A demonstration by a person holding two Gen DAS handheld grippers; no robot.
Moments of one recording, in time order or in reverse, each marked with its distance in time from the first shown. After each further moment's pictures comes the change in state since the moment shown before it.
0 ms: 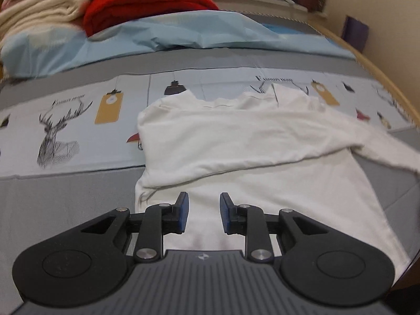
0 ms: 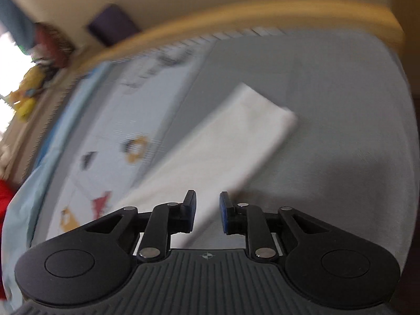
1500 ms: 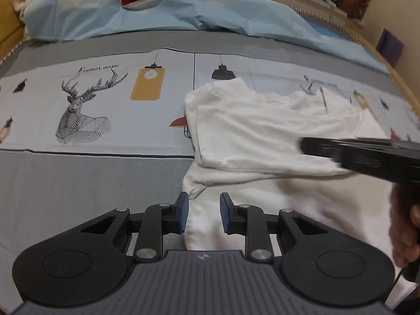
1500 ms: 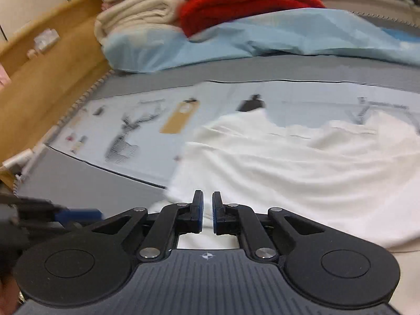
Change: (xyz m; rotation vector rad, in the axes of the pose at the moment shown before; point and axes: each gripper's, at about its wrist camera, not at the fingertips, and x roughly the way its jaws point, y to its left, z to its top) left arm 0.034 0.081 0.009 -0.189 0.077 0.022; right arm -0.065 0.329 -0.388 -1.245 0.378 0.707
